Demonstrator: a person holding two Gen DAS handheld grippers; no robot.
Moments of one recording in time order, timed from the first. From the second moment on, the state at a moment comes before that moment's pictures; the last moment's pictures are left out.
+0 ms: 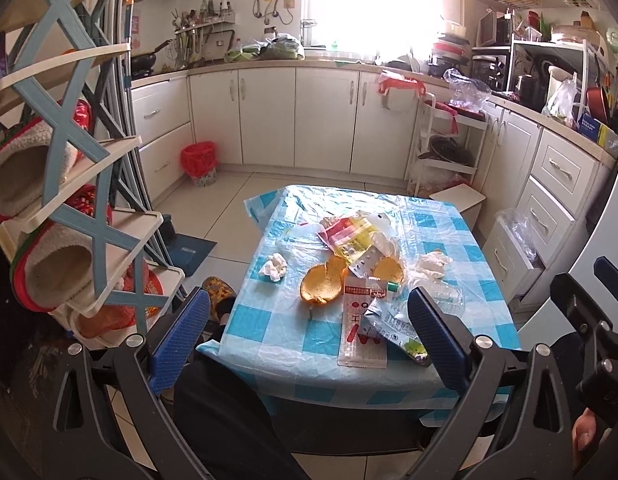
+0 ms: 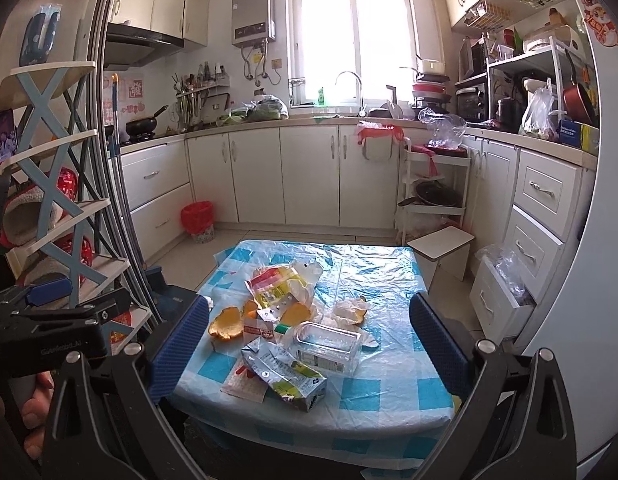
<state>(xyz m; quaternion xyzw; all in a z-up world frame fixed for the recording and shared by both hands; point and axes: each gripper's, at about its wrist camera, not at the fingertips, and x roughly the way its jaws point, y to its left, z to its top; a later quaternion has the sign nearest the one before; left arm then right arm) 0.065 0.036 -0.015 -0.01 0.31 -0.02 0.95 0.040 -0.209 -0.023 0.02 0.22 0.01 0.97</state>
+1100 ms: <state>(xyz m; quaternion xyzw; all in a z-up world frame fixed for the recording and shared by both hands) 0.183 0.075 -0.119 -0.01 0.42 0.04 0.90 0.116 -0.221 -0.099 -0.01 0.31 0.09 0.95</state>
